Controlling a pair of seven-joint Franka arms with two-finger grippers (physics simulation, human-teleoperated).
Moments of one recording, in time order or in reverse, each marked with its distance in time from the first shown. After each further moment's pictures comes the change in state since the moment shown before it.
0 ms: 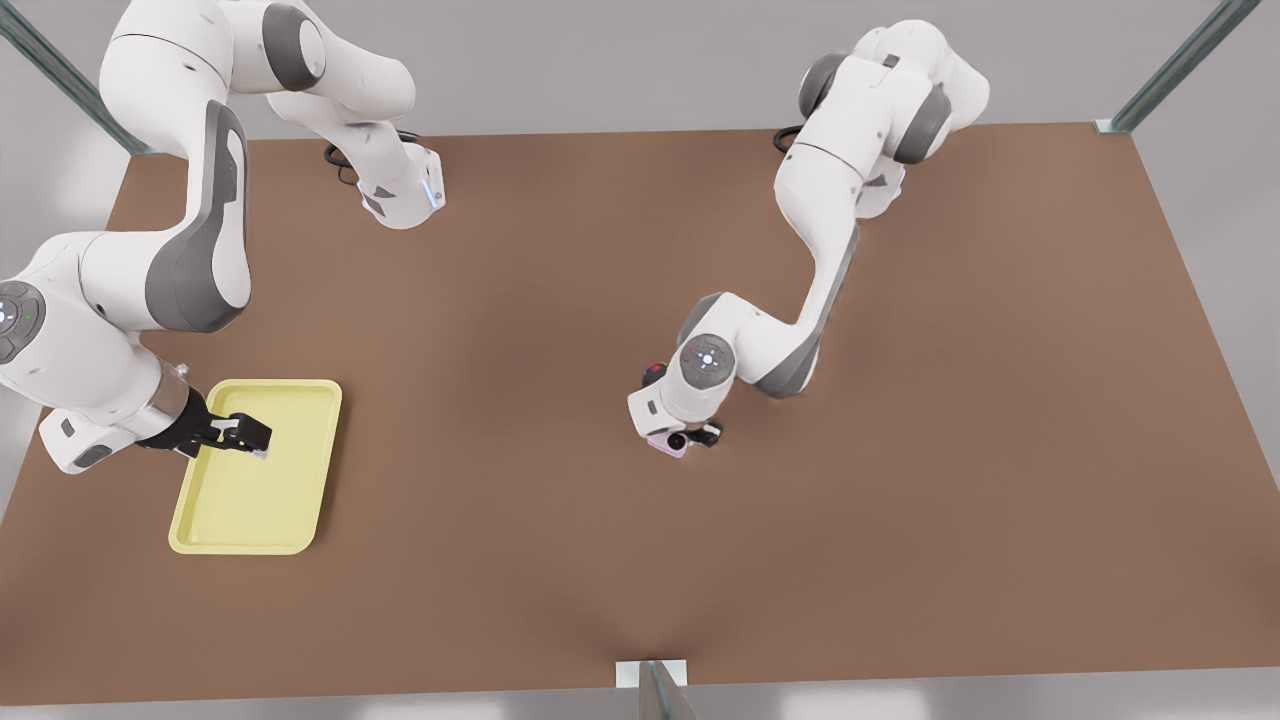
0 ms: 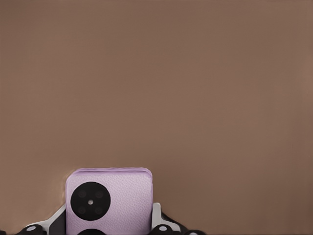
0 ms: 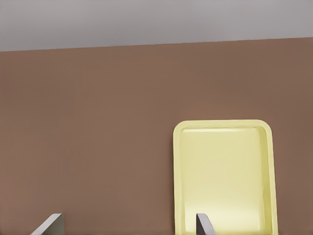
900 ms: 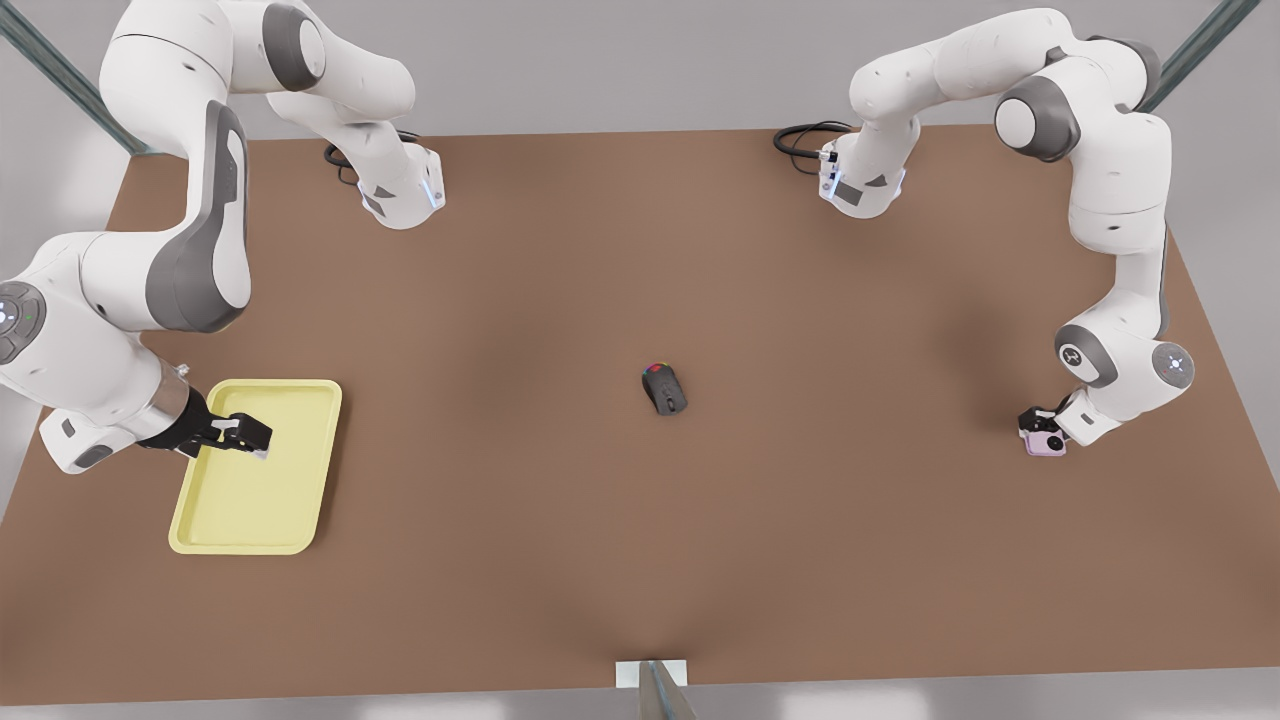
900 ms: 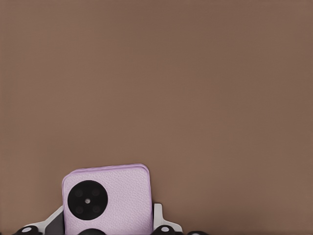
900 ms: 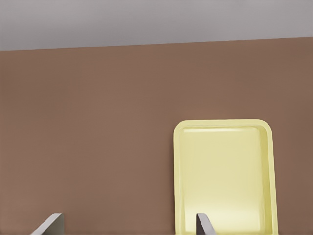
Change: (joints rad) left arm 1.059 -0.157 0.015 -0.687 -0.010 0.523 0.834; right arm 0.000 0.000 0.000 -0.001 0.000 0.000 0.000
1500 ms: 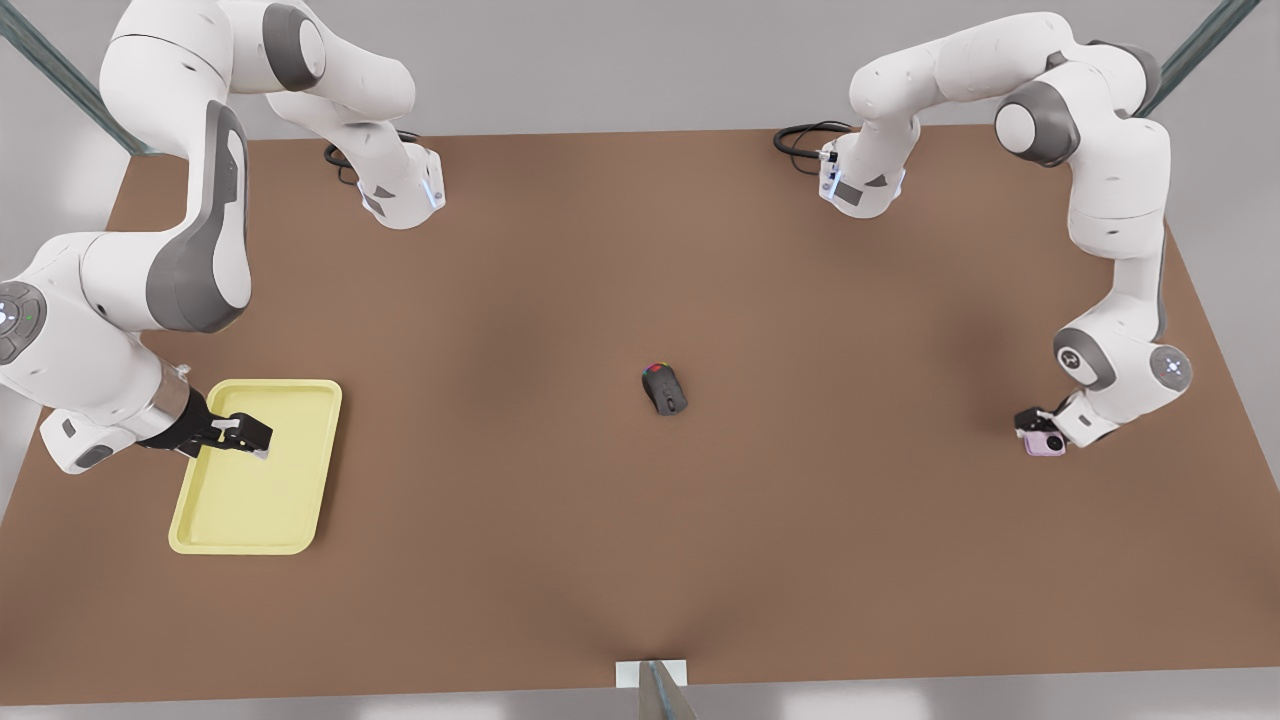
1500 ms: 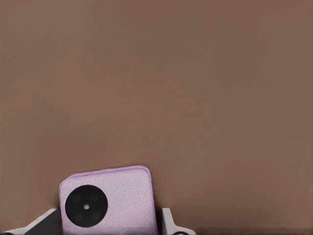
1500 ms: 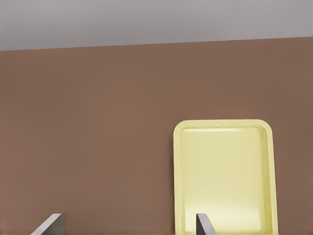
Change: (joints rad) left arm 0.005 0.019 -0.002 0.008 -0.004 0.007 0.027; right arm 0.000 0.000 0.000 0.000 0.000 0.000 0.000
